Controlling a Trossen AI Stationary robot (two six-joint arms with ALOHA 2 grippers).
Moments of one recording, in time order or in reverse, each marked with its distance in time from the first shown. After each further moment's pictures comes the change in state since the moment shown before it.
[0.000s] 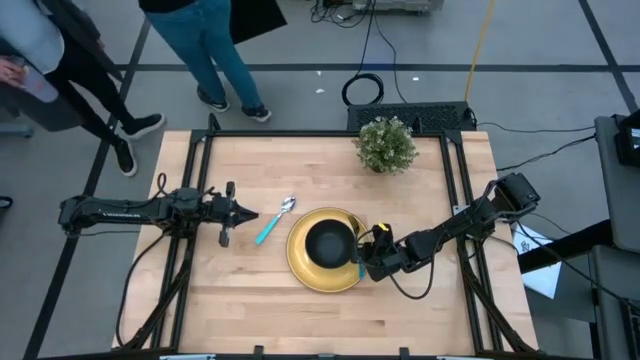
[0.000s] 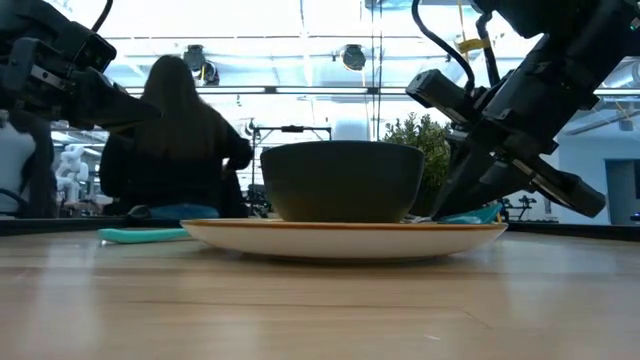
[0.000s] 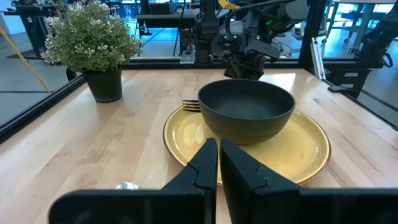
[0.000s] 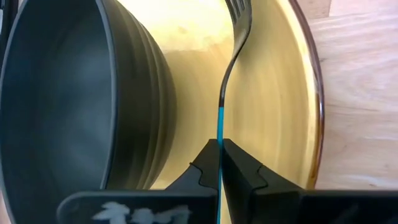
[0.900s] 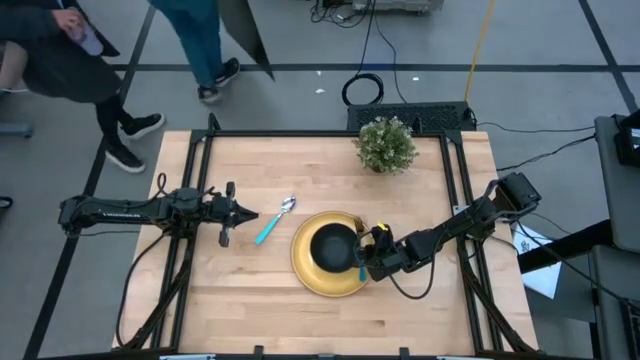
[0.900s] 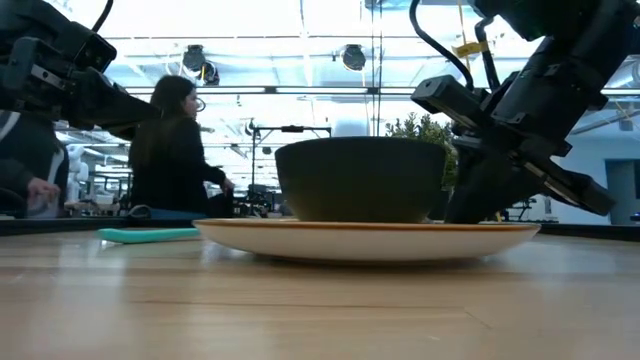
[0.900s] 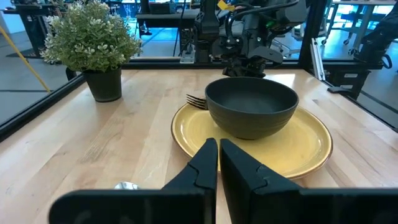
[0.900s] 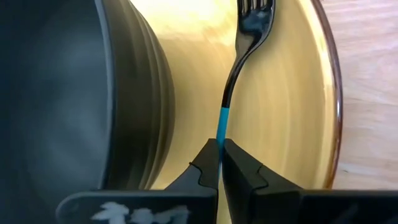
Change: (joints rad) left arm 0.000 0.000 0.000 0.000 0.000 -0.006; right arm 0.003 -0.001 0.001 -0.072 -0.081 -0.060
